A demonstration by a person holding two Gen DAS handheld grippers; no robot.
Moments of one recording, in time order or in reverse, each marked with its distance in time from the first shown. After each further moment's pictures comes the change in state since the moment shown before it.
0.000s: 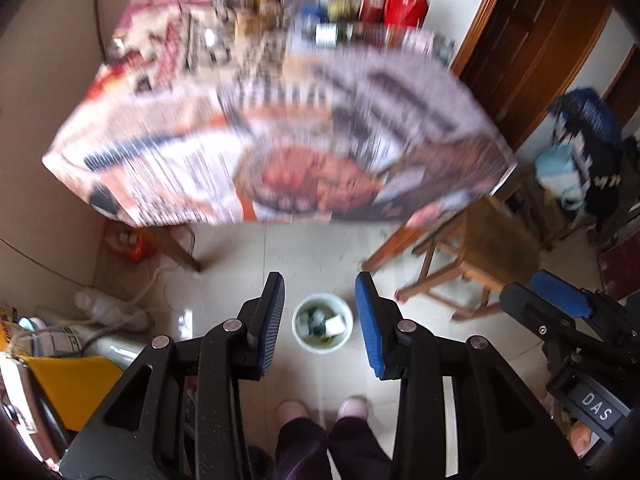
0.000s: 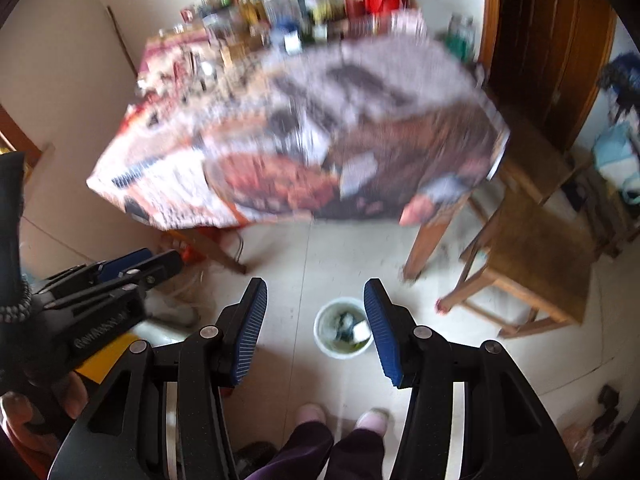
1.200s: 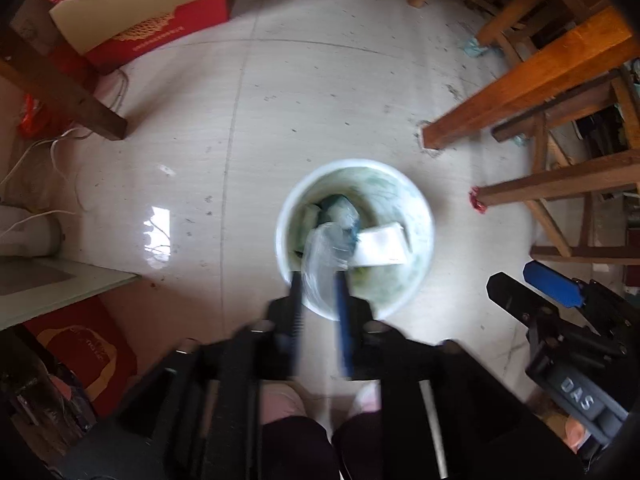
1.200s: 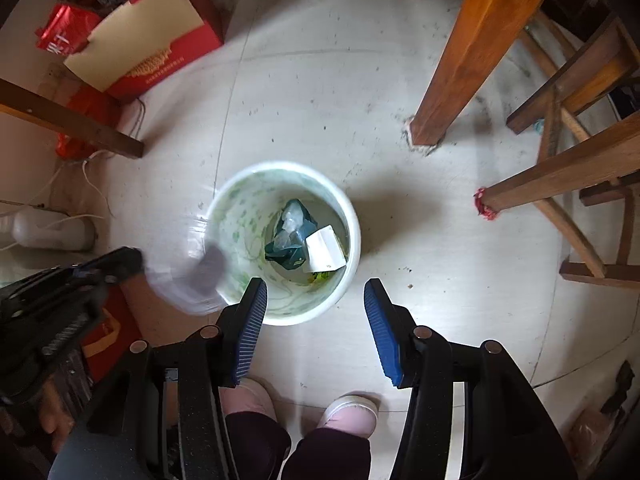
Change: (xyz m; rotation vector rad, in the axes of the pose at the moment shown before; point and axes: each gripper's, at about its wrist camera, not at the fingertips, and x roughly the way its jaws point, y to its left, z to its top) left arm 0.468 0.047 -0.204 -0.076 0.451 -0.002; right arm 0.393 -0.103 -0.184 0.024 0.453 -0.039
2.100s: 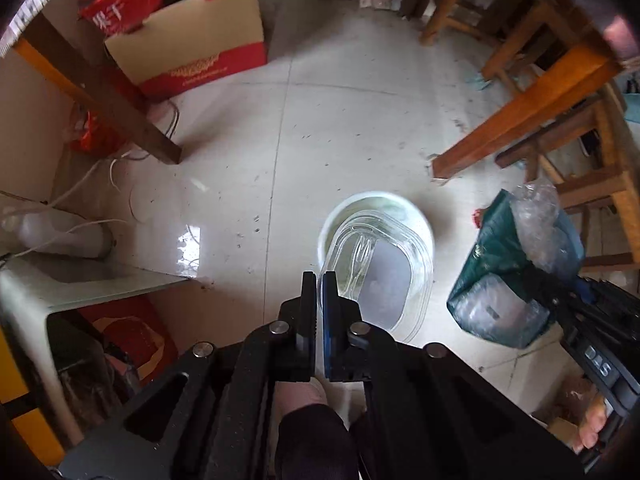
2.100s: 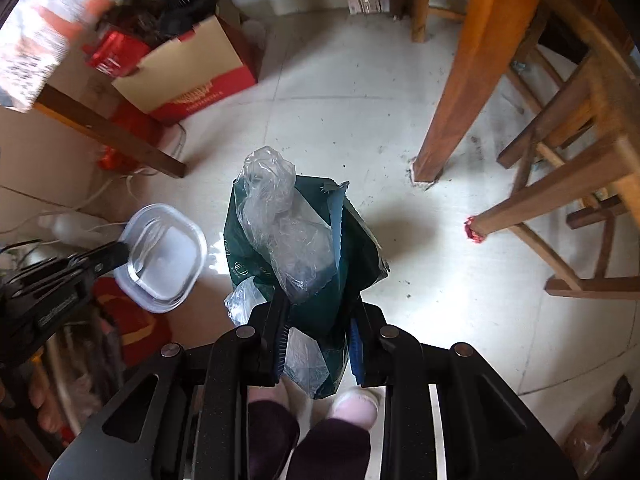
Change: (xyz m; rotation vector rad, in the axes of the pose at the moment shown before) left arm -0.097 0.014 -0.015 -0.024 -0.112 0.113; right arm -0.042 0.007 -0.002 -0.039 -0.078 0.048
